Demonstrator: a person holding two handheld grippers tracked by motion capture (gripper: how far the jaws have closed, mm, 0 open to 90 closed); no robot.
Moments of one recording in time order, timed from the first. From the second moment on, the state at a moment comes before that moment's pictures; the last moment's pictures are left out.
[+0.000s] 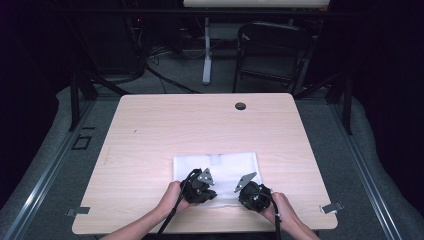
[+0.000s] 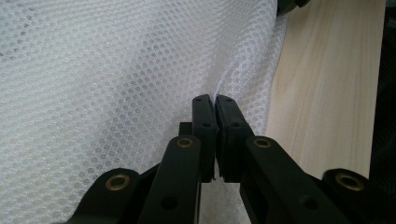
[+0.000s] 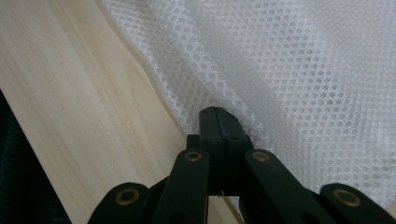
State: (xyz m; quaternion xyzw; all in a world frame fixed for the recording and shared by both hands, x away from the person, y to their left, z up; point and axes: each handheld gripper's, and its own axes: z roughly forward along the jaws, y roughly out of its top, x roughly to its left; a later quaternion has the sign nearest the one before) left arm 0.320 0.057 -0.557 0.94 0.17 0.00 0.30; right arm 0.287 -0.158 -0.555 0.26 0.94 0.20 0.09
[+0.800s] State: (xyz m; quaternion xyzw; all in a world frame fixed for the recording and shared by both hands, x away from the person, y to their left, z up) left arm 0.334 0.070 -0.522 0.91 0.21 0.04 0.35; right arm 0.287 -0.159 -0.554 0.27 0.94 0.20 0.08
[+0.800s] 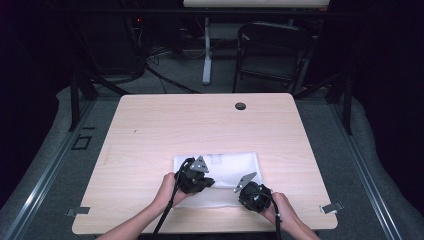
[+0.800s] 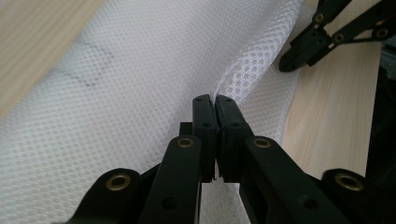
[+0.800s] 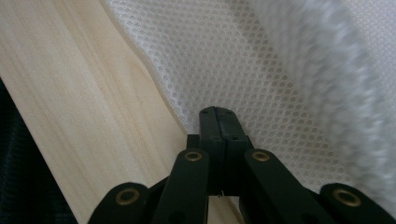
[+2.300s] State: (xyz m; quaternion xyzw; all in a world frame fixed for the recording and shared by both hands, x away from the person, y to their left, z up) left arm 0.395 0.069 -0.451 0.91 0.22 0.13 0.32; right arm 0.289 -0.165 -0.553 0.27 0.94 0.19 0.05
